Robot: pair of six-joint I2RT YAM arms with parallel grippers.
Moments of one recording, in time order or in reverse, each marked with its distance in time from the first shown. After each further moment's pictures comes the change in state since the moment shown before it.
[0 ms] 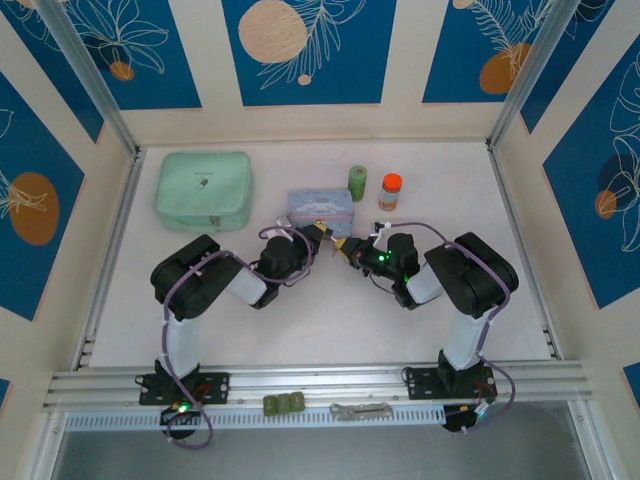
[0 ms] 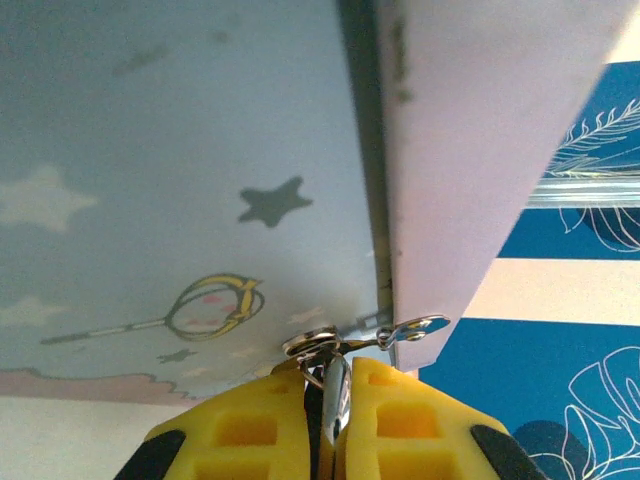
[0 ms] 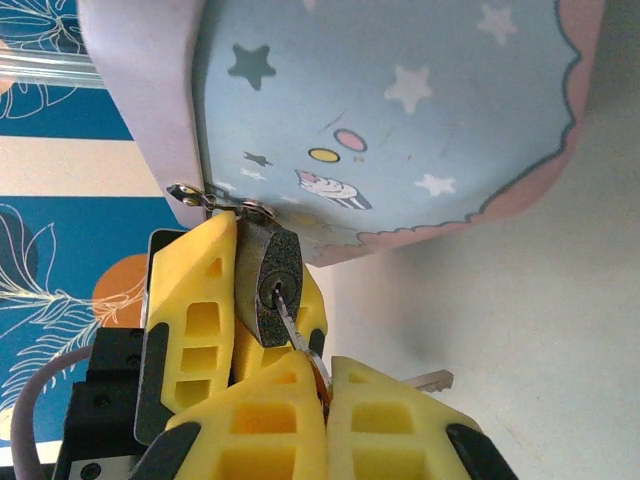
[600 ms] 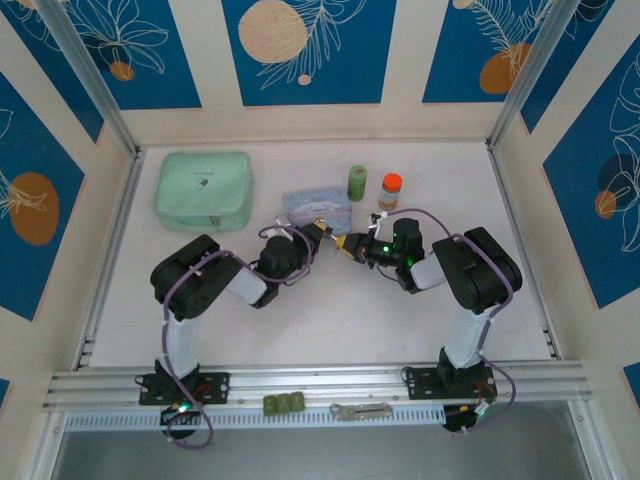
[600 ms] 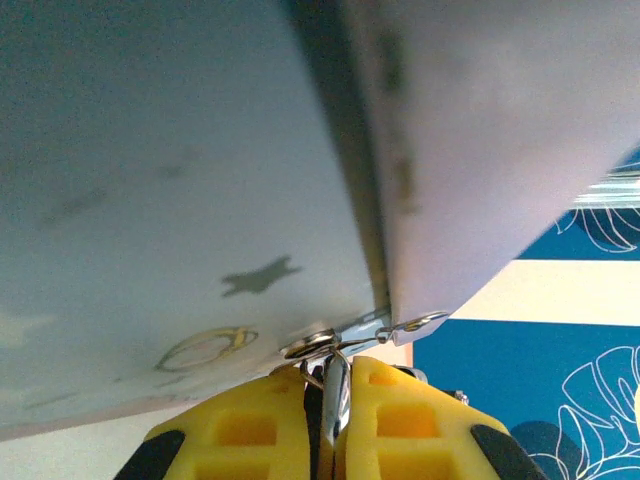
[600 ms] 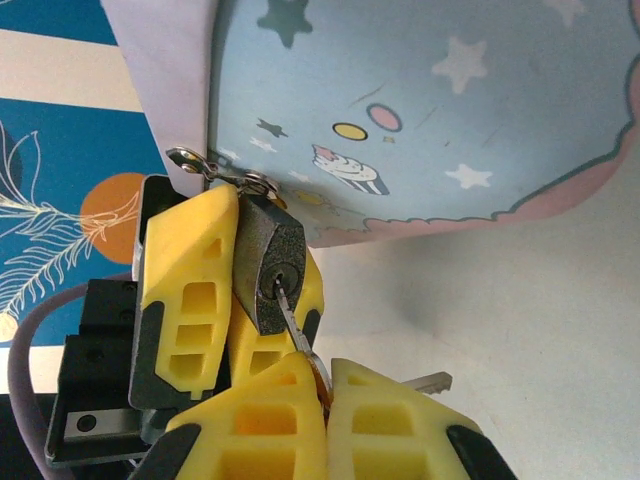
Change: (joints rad) left arm 0.001 -0.001 0.004 0.008 0.000 0.000; right arm -0.103 0.010 0.118 -0.188 -0.294 -0.175
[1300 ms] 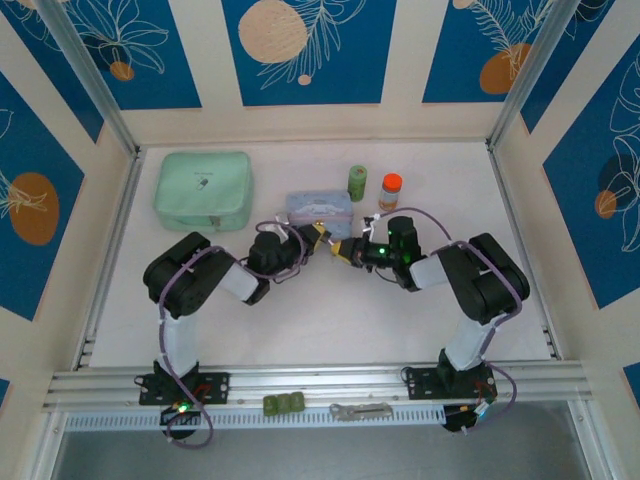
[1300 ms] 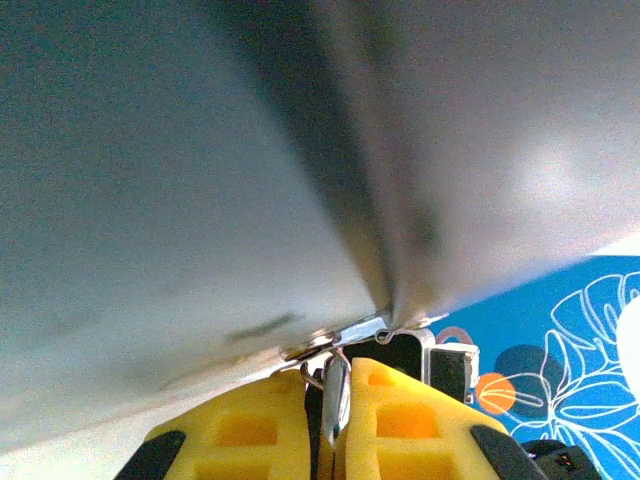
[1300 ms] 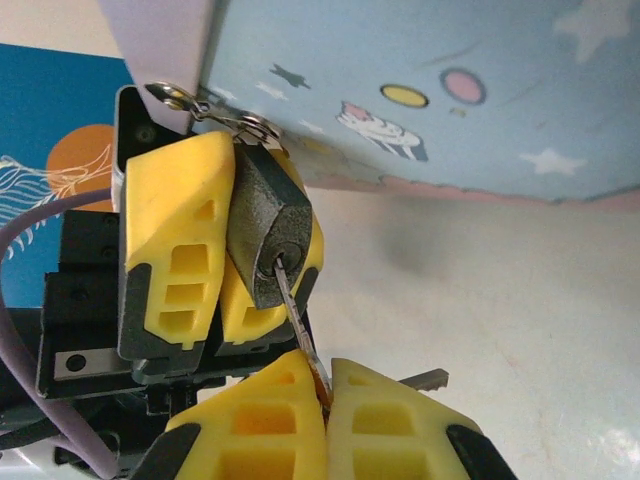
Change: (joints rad) left arm 0.085 -0.015 -0.042 0.014 0.264 0.035; right arm 0.051 -0.075 0.000 -0.183 -0.005 -0.067
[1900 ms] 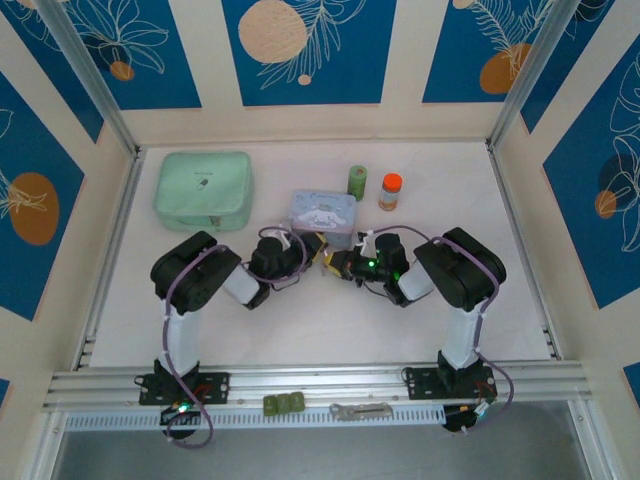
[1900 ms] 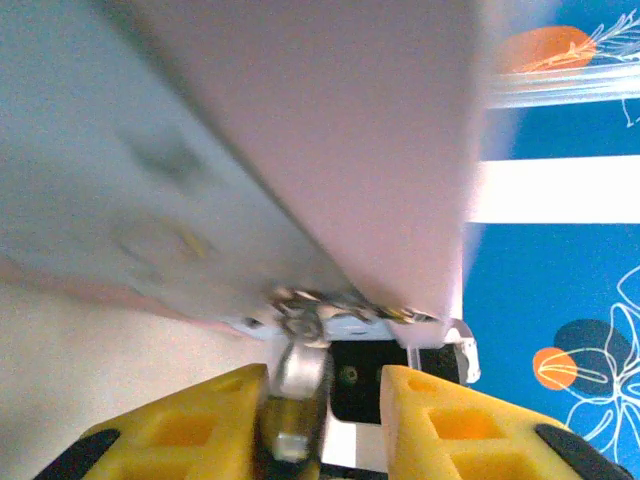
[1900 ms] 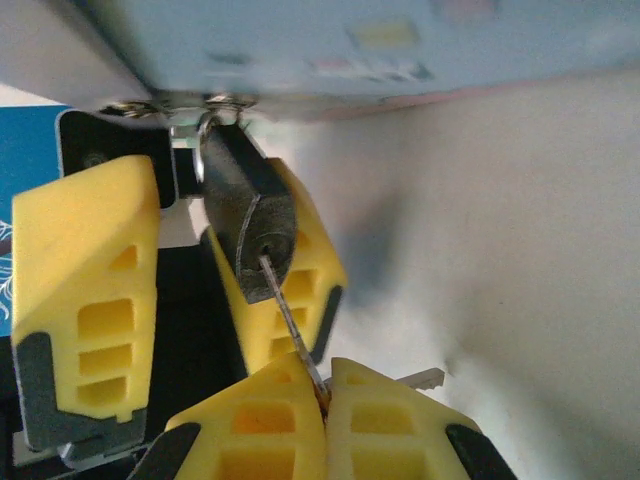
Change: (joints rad) left arm -0.011 0.052 -0.015 -0.006 0.028 0.067; right arm 0.093 0.141 -0.060 0.236 0.151 0.195
